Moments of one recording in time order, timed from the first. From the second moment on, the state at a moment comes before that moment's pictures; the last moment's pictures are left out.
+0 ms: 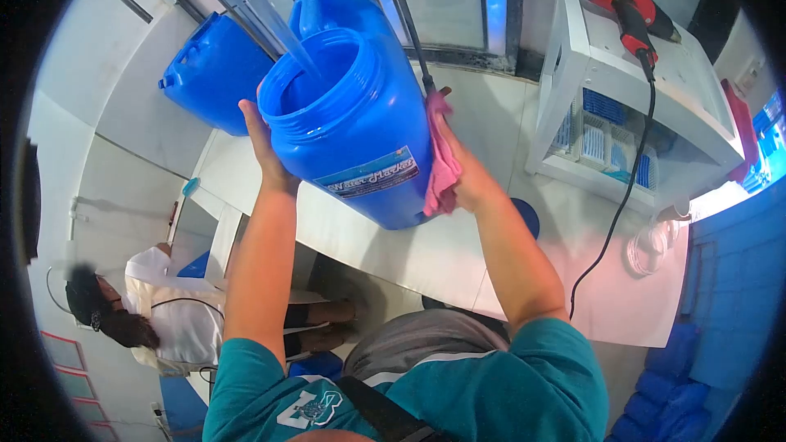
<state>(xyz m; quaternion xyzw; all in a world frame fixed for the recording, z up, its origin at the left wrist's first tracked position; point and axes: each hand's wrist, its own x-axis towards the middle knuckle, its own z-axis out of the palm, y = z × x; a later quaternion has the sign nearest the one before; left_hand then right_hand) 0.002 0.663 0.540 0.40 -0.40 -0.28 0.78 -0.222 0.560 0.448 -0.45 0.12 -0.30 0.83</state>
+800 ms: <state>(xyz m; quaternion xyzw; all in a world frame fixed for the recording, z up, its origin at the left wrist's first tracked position) 0.010 0.662 0.542 0.39 -0.46 -0.28 0.75 -0.051 0.410 0.587 -0.80 0.01 -0.37 0.47</state>
